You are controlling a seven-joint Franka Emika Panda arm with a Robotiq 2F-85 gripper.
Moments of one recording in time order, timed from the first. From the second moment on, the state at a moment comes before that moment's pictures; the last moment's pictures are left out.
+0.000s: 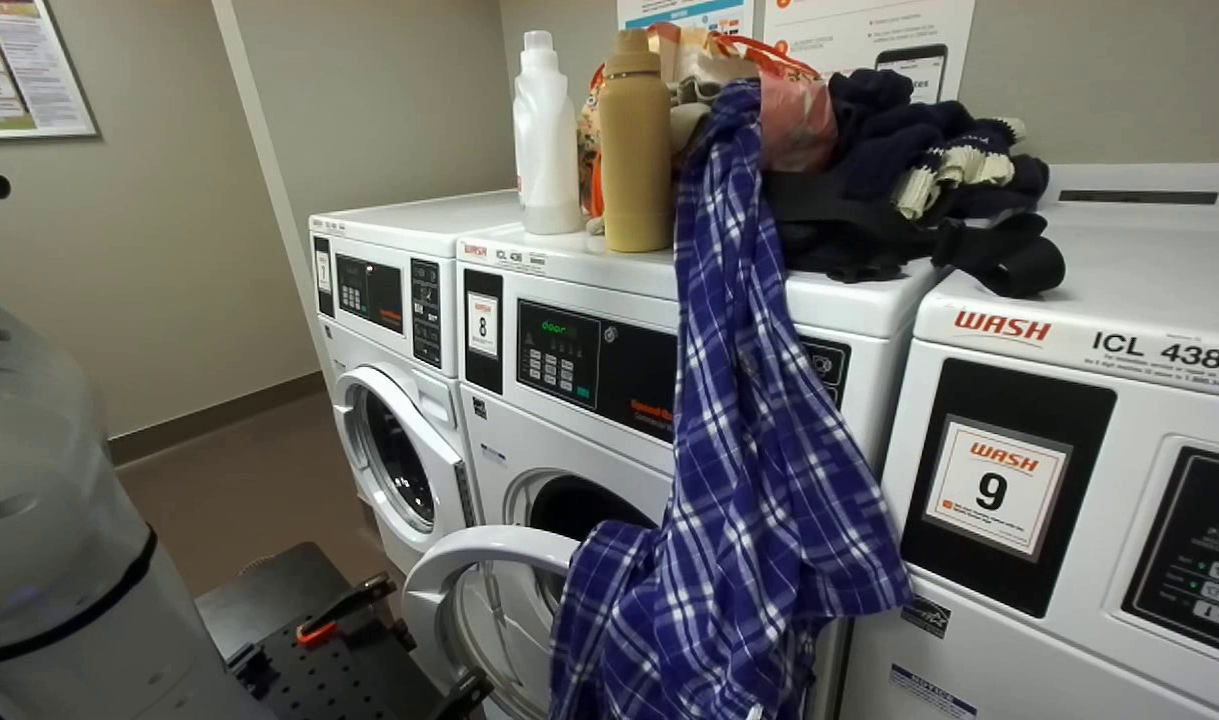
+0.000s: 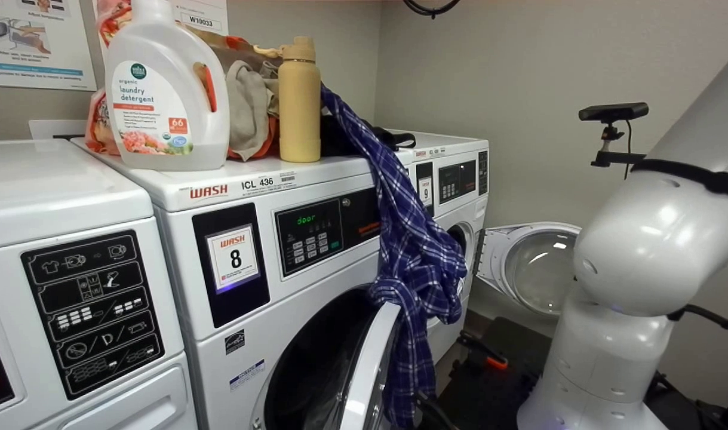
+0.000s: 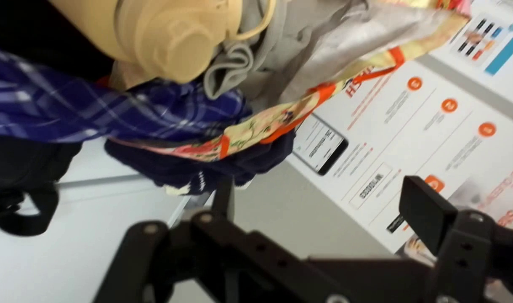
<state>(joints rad) -0.10 -0.34 0.05 -1.80 0.03 2.49 0.95</state>
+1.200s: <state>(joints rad) 0.05 -0.06 0.03 -1.62 0.30 2.34 0.55</state>
